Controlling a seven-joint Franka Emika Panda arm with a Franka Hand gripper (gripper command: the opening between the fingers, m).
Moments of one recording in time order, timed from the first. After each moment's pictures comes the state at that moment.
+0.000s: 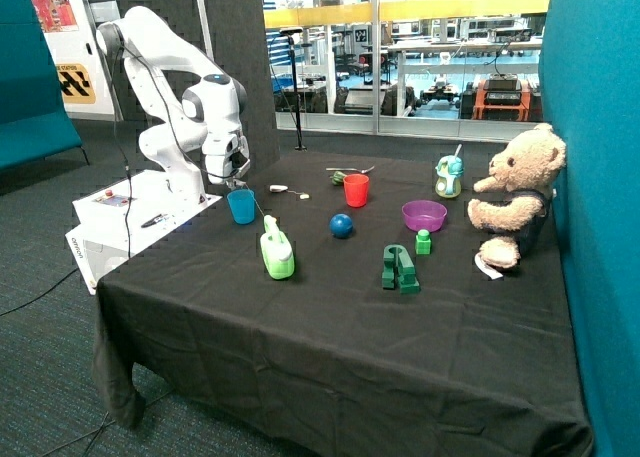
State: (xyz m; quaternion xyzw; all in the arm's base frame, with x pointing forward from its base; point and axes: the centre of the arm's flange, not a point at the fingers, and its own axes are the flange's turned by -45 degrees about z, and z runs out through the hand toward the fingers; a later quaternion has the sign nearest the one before) arm 0.342 -0.145 0.378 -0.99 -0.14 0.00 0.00
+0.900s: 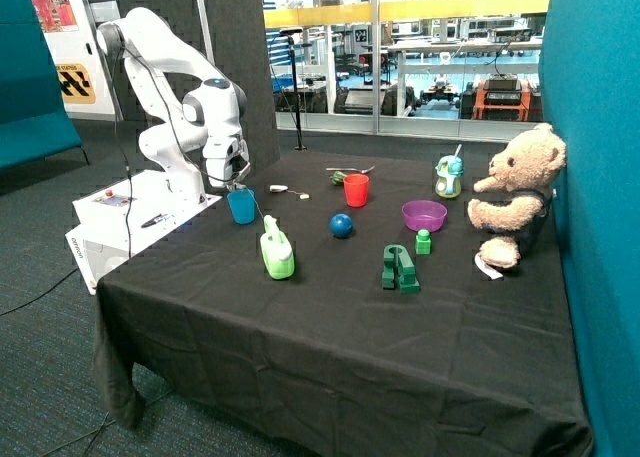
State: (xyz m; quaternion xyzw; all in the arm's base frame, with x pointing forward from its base) arm 0.339 -0.142 0.367 -0.99 -0.15 0.00 0.00
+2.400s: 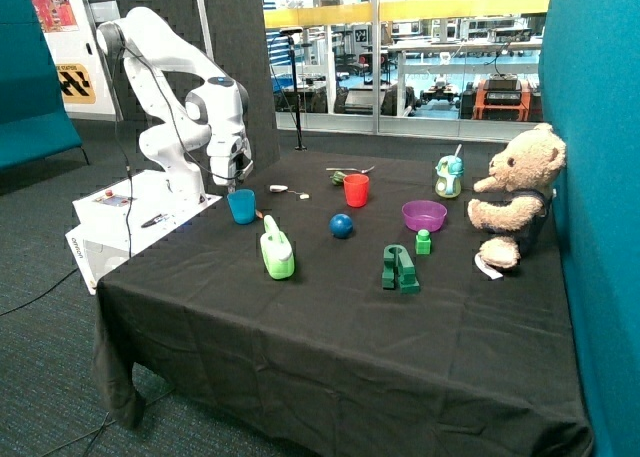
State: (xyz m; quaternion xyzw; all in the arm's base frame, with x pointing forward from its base) arm 0.346 -0.133 0.373 -0.99 -0.16 0.00 0.00
